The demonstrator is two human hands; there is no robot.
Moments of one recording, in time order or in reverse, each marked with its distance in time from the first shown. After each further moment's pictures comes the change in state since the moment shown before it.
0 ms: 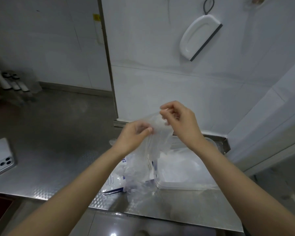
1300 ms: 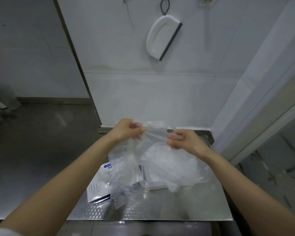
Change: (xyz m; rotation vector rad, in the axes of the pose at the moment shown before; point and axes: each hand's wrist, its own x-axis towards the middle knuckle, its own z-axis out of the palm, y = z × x) left_hand 0.043 0.012 0.027 0.025 -0.229 -0.188; right_hand -0.036 0.093 -0.067 0.092 -0.155 0.408
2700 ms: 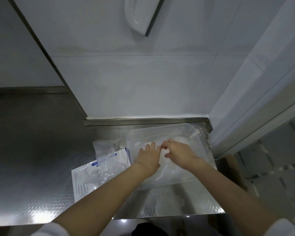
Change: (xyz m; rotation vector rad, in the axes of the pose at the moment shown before) left_hand 0.026 -0.088 0.134 1.241 -0.327 0.098; right_hand 0.021 0.082 0.014 -0.947 -0.178 -0.061
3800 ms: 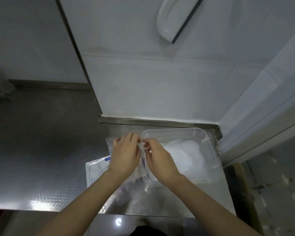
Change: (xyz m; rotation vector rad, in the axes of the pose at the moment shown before) left_hand -0.087 -0.069 -0.028 -0.353 0.658 -0.179; right_hand -0.021 -0.123 0.003 0.381 0.316 -0.121
